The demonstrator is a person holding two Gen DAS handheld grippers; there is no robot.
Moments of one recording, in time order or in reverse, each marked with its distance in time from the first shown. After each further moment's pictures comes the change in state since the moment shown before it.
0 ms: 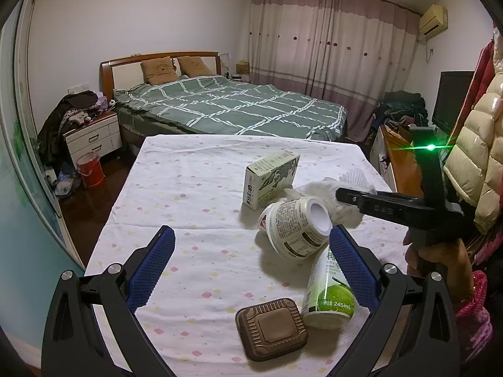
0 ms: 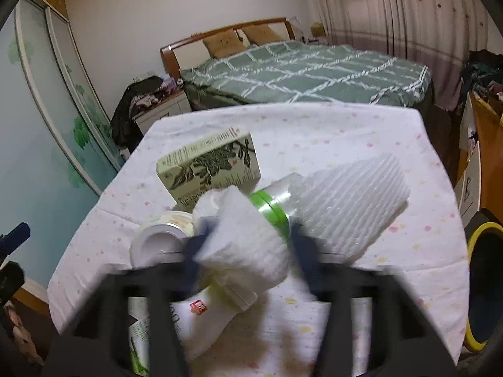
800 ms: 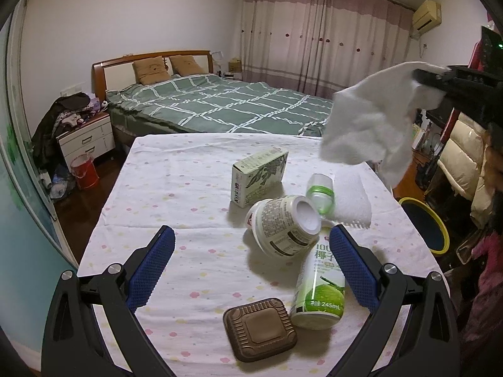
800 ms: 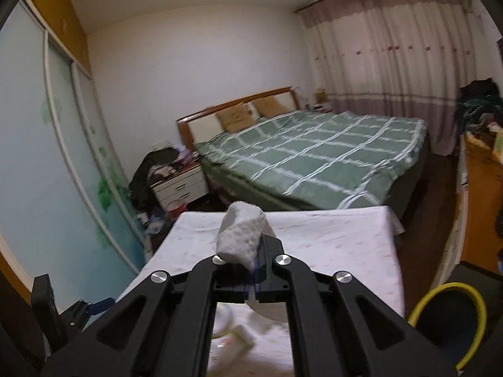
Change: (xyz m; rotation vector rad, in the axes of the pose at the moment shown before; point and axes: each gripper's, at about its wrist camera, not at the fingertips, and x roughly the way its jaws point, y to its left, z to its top) left arm 0.003 -0.015 0.000 0.027 0.011 -0.027; right arm -0.178 -0.019 0.067 0.007 -0.352 0.035
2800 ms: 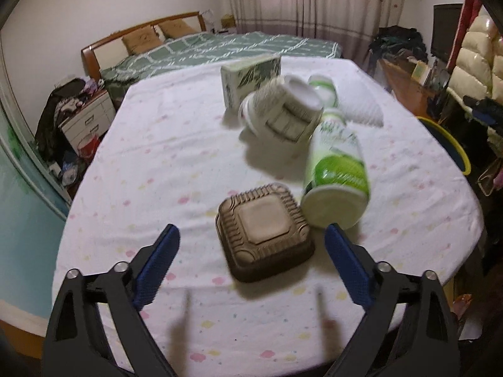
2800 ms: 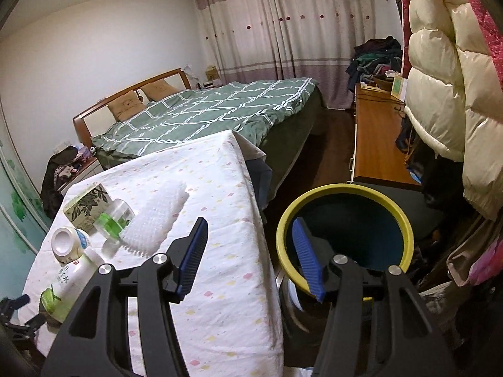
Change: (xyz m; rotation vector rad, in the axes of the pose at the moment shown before) left arm 0.029 -0.015 -0.089 0.122 0.242 0.076; right arm -0.052 -0.133 -0.148 0.189 0.087 -0.432
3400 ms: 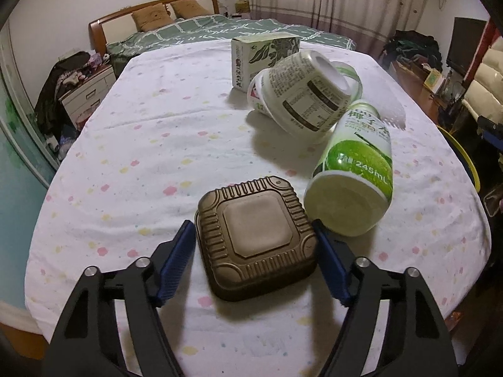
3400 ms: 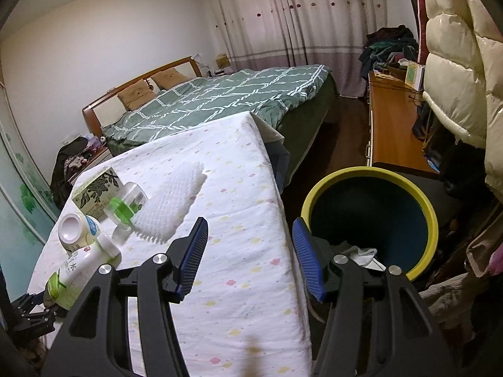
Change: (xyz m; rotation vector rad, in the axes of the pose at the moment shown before) left arm 0.045 0.006 0.010 -0.098 0.057 -0.011; right arm 0.019 0.017 -0.014 -0.003 0.060 0.056
